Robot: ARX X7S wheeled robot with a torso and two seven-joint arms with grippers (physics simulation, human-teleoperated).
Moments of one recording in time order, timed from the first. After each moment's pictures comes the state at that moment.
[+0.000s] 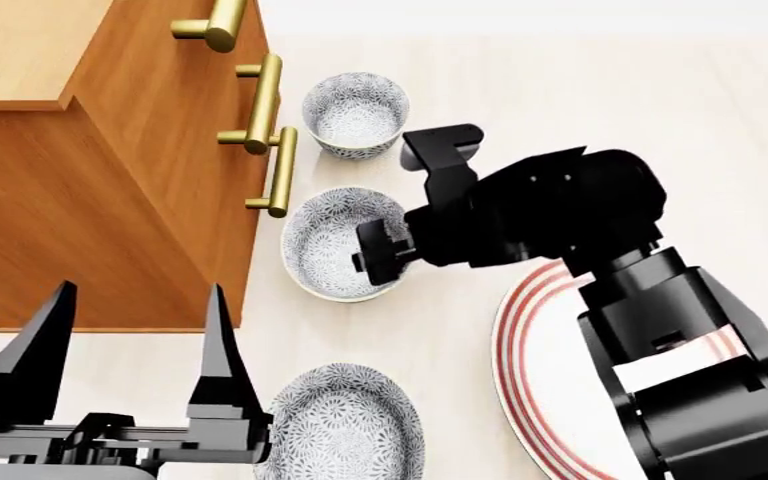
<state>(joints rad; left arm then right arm) -0.27 -0.97 0.85 0.97 -0.41 -0.04 -1.15 1.37 0.13 -0.63 0.64 0.95 1.26 0.03</state>
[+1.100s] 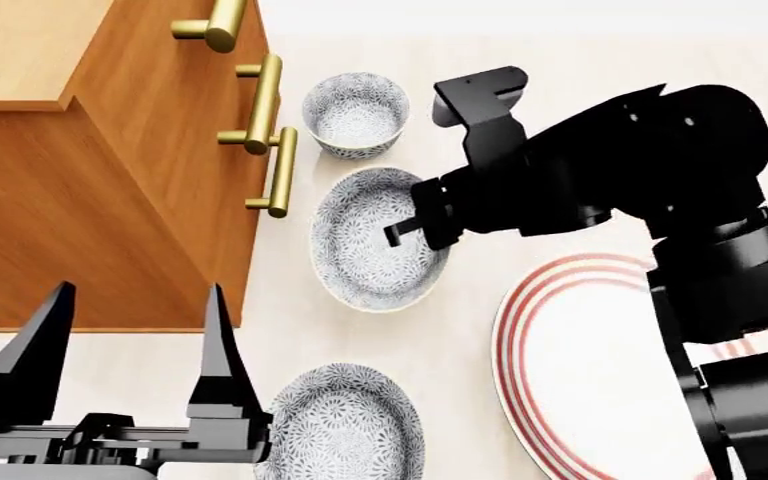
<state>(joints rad) -0.27 -0.97 0.86 0.97 -0.41 -0.05 -1.16 1.45 0.24 -0.56 0.42 1.09 1.47 0.20</state>
